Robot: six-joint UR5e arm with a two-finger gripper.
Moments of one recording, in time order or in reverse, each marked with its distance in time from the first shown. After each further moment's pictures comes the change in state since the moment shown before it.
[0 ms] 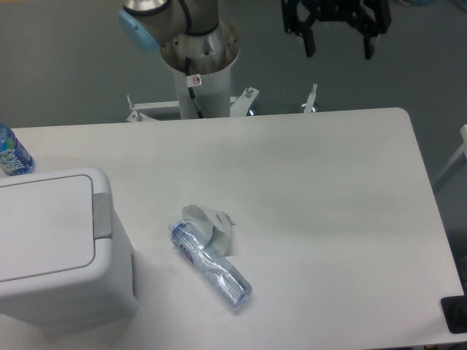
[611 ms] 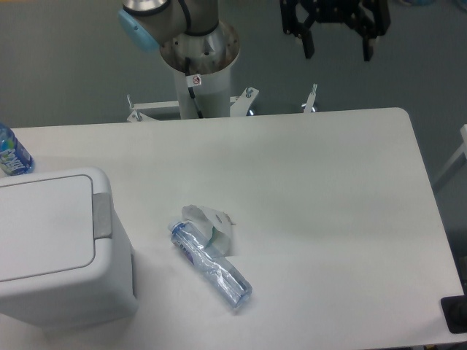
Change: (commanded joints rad) arm -0.017 -0.038 0.012 0.058 -0.081 -0.082
